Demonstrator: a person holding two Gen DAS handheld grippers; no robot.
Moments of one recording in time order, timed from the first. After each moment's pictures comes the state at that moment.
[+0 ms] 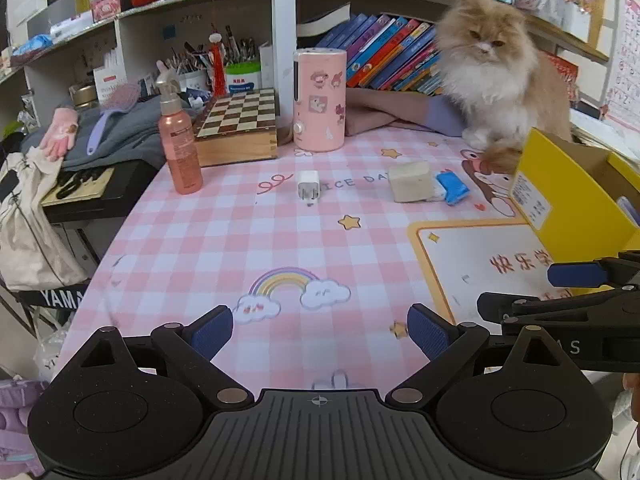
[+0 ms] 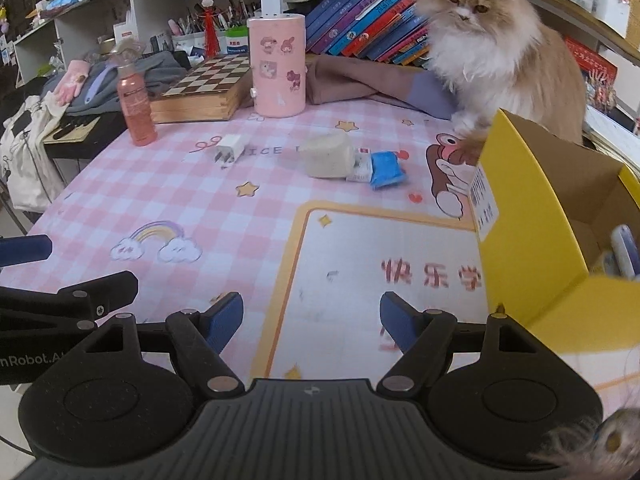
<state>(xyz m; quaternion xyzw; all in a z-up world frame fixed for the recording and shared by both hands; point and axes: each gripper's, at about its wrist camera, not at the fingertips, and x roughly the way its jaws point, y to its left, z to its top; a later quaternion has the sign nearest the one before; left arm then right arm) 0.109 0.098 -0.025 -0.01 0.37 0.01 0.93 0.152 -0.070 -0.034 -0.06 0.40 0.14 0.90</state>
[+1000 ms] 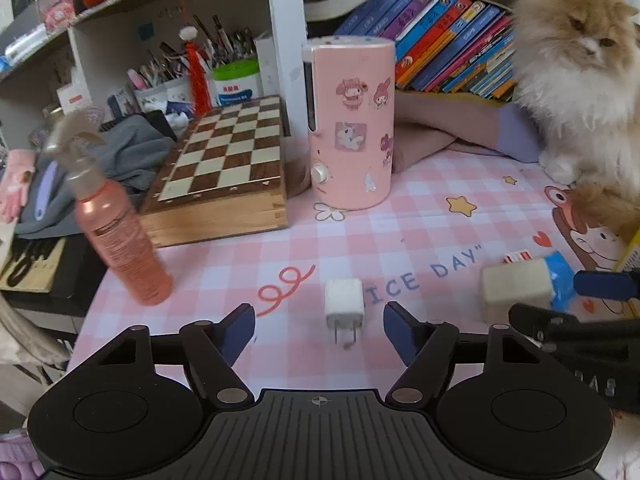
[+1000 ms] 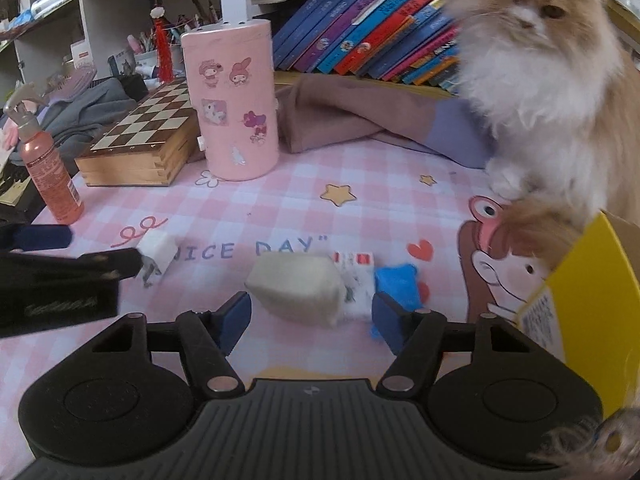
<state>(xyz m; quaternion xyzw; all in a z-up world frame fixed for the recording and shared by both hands) 0.307 0.117 -0.051 0.02 0.39 0.04 0.92 0.330 -0.040 -0.057 -0.06 0.39 0.14 0.91</state>
